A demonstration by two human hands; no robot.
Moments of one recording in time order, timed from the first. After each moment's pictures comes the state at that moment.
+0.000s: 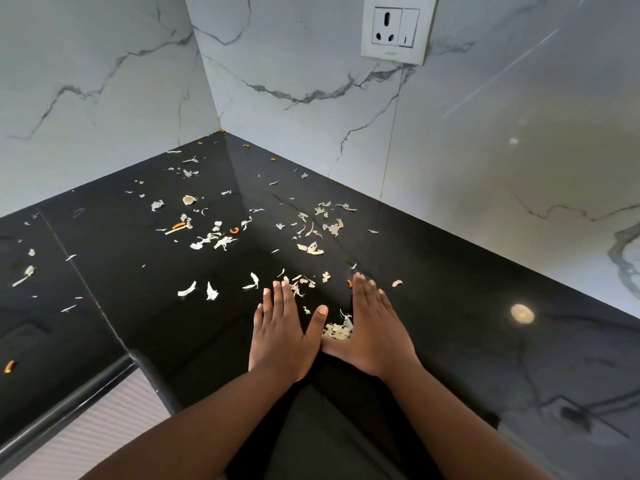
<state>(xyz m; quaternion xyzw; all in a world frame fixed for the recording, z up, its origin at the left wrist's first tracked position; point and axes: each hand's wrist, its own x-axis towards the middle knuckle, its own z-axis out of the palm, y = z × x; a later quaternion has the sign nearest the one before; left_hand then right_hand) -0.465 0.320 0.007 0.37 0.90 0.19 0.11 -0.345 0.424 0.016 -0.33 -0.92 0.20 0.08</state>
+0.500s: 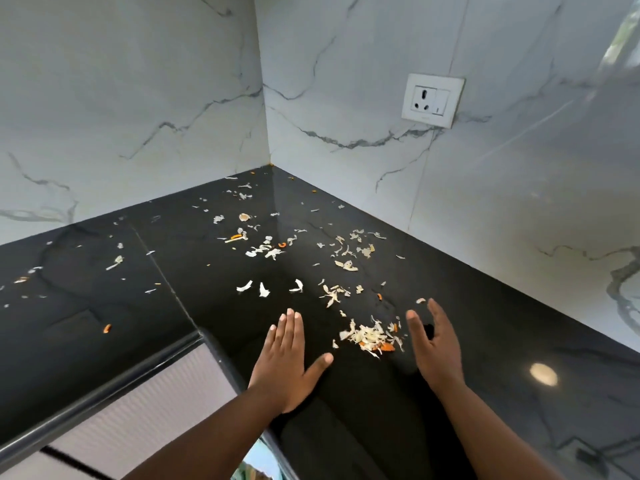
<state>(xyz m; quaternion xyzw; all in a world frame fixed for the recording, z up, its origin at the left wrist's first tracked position) -0.472 0.226 0.005 0.46 0.88 0.10 0.08 -0.297 0.413 0.020 -0.45 -0.74 0.39 0.31</state>
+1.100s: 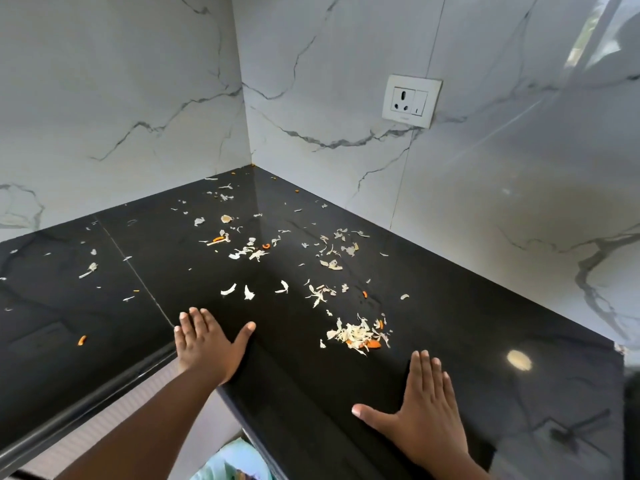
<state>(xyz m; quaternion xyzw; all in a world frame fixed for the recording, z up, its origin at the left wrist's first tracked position) -0.555 0.195 0.012 0.22 0.97 0.07 0.06 -0.254 0.328 0.029 -0.50 -0.85 0.17 -0.03</state>
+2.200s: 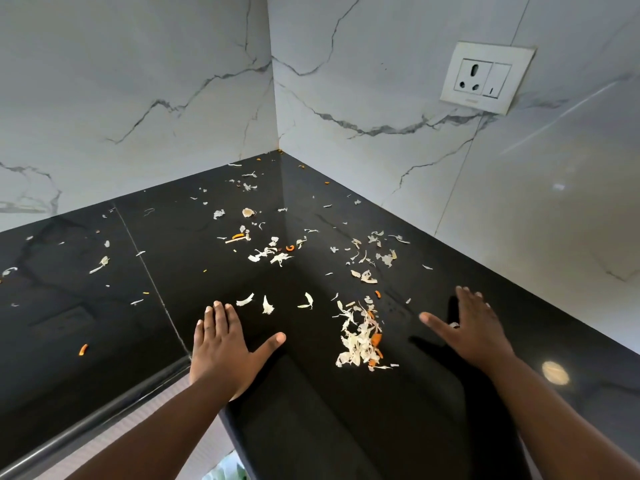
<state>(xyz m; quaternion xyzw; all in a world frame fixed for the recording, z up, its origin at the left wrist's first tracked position) -0.581 0.218 0.011 0.26 0.96 0.05 0.07 -0.340 0.523 0.024 -0.44 -0.88 0.16 0.04</state>
